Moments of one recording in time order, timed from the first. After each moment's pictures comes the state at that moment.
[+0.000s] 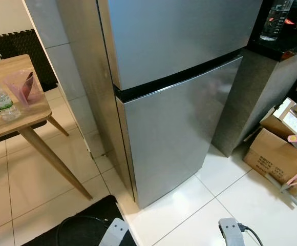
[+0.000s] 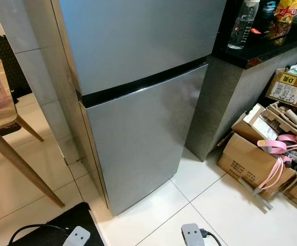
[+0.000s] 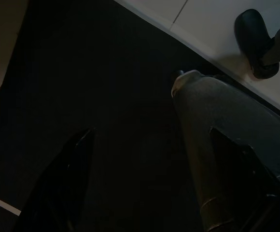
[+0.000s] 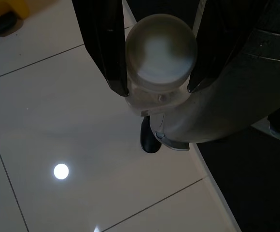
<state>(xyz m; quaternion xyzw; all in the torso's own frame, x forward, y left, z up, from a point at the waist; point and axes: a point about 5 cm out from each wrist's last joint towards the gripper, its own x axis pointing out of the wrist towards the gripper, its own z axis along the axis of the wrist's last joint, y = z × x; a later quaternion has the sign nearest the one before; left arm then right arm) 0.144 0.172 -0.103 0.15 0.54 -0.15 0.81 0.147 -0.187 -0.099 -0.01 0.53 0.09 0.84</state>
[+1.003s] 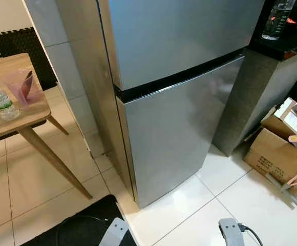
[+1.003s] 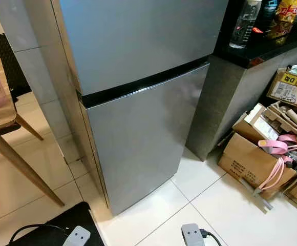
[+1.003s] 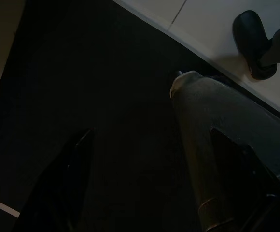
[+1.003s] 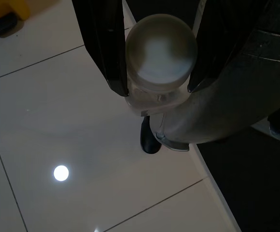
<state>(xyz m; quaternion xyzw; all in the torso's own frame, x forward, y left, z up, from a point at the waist) 0.144 0.172 -0.103 0.15 0.54 -0.15 0.81 0.146 -0.187 -0.099 -0.01 0.53 0.09 0.84</state>
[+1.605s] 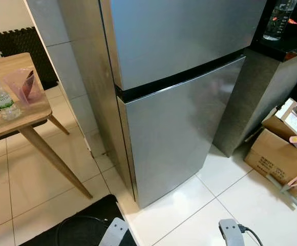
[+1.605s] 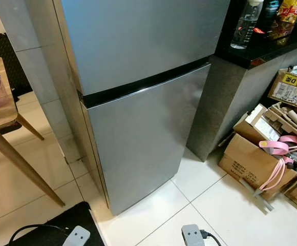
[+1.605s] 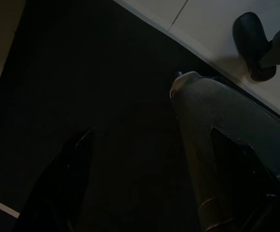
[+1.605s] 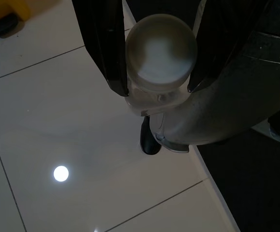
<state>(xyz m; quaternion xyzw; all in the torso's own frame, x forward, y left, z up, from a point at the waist) 0.144 0.173 -0.103 0.15 0.54 -0.14 0.81 0.144 -0.187 -0.100 -0.01 0.53 0.09 0.84</state>
